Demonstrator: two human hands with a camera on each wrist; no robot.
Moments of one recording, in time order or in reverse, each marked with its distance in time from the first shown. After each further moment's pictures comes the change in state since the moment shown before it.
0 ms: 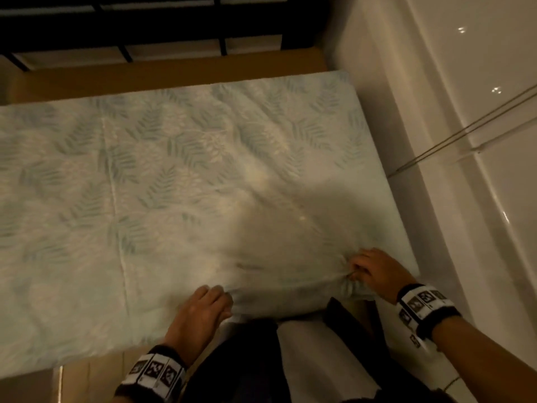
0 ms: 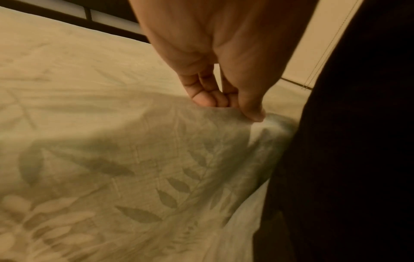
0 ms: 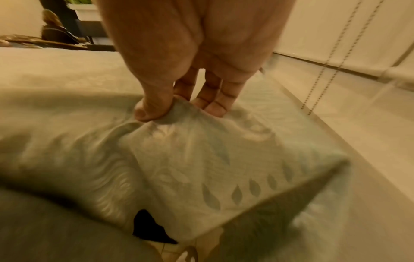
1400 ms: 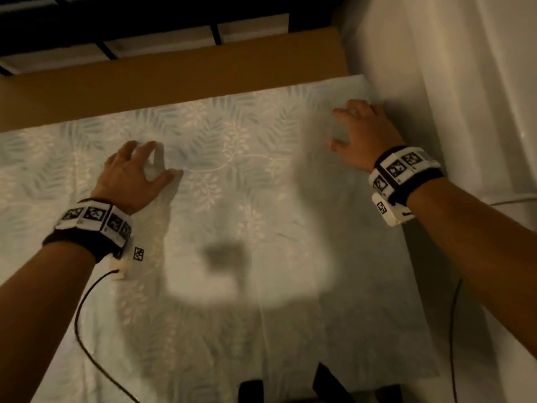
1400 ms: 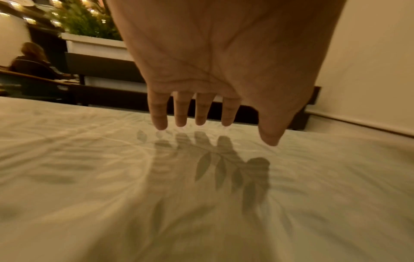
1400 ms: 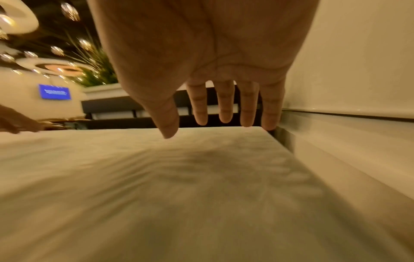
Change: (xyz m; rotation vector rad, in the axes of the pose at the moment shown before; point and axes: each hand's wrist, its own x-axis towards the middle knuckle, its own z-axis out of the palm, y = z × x) left_hand 0.309 -0.143 -0.171 0.123 0.044 -0.666; right_hand 0.306 0.041 -0.229 -0.174 0.315 0.032
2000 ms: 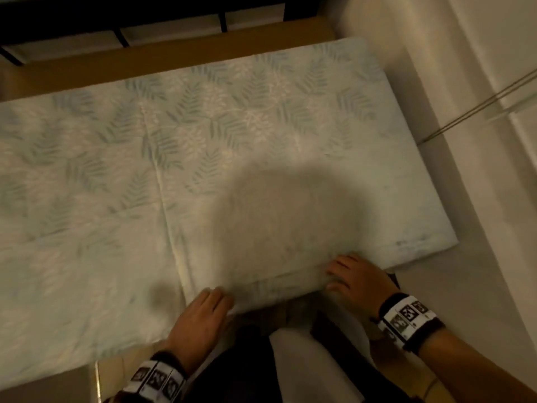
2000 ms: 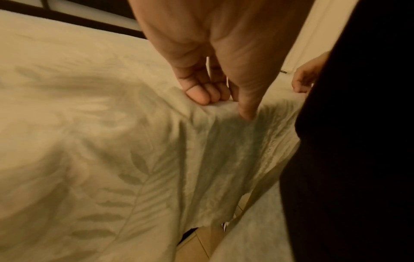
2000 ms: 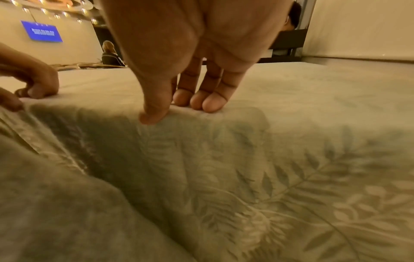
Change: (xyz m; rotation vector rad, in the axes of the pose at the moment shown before) left_hand -0.356 -0.151 0.134 -0.083 -0.188 0.721; right_hand -0.387 -0.201 0.167 0.104 -0.176 -0.228
